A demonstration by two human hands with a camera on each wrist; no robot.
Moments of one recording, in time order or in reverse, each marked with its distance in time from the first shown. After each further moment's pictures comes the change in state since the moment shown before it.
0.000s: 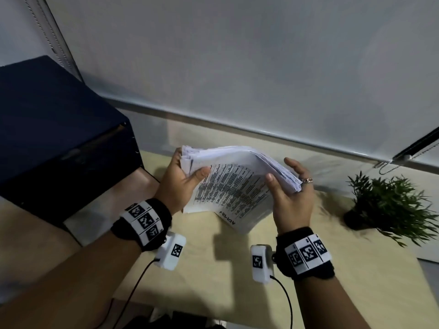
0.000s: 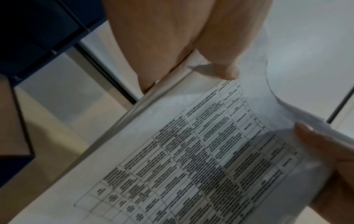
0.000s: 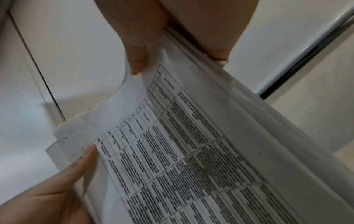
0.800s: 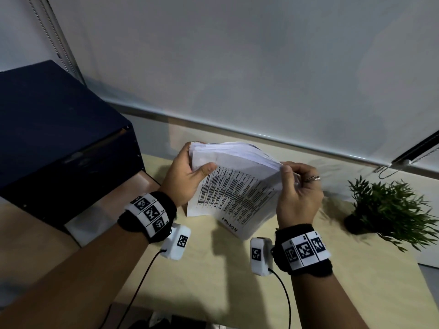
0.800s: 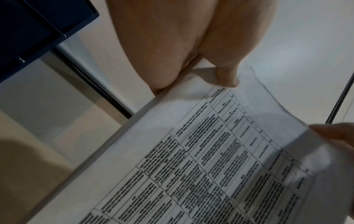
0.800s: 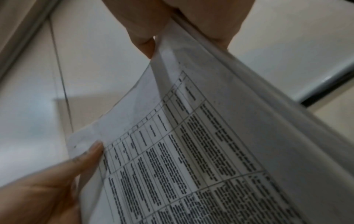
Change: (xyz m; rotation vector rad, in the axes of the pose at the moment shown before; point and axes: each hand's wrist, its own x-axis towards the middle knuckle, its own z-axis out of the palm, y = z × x) left_hand 0.020 0.005 0.004 -0.039 -0.038 0.054; right_hand 0.012 -0.003 0.008 -0.071 0.156 -0.162
